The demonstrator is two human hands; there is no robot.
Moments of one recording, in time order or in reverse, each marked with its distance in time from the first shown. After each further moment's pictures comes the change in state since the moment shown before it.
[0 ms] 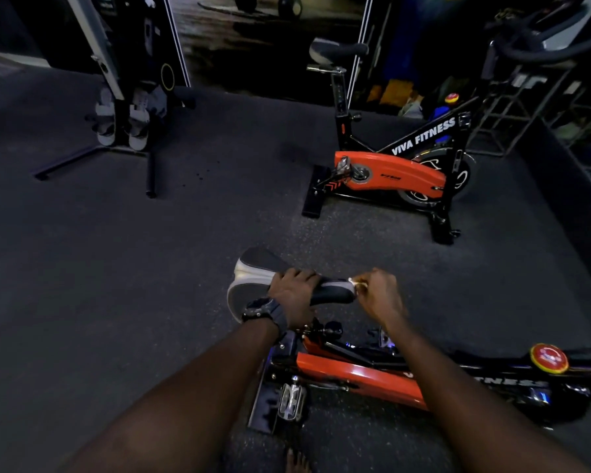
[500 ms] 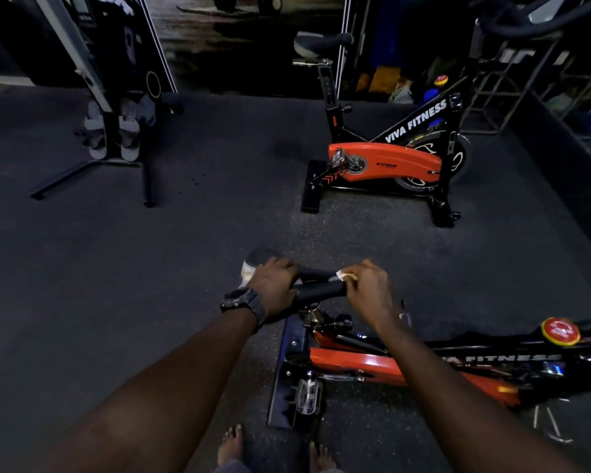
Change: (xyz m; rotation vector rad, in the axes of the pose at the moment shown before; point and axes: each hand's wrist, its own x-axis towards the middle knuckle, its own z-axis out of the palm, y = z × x) left_hand -0.003 -0.055 -0.019 -0.028 -0.046 0.028; right_hand -0.014 -0.033 0.019 0.137 0.149 -0.031
